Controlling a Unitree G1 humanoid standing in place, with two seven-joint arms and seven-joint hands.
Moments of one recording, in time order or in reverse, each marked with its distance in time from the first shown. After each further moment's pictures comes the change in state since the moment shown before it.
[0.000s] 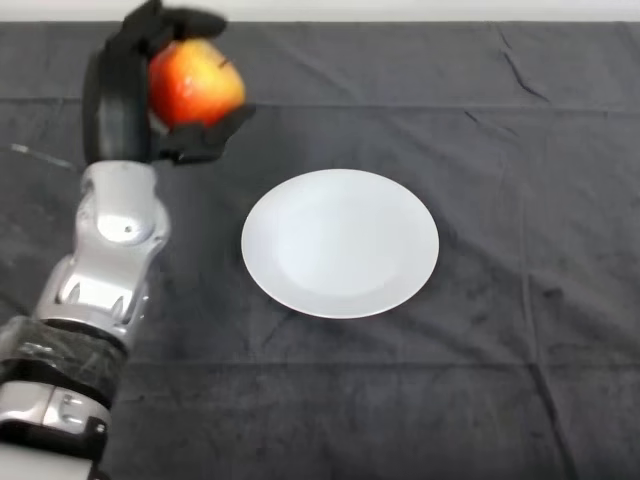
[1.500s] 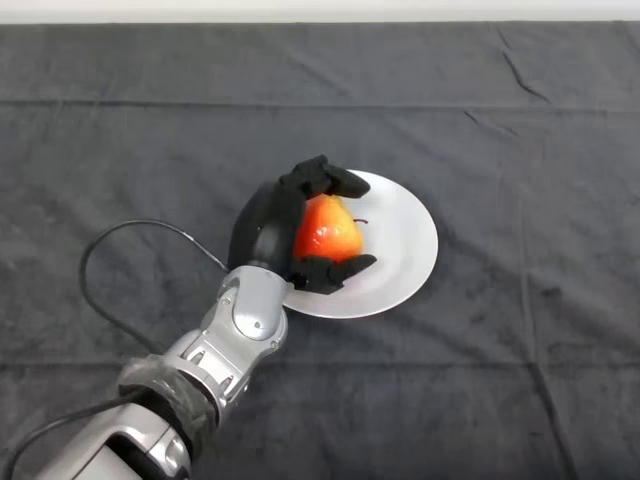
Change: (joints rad) left arm -0.005 -0.145 -0.489 0.301 -0.139 -0.027 0.091; right arm -0.001 0.000 0.000 0.000 0.001 0.000 0.001
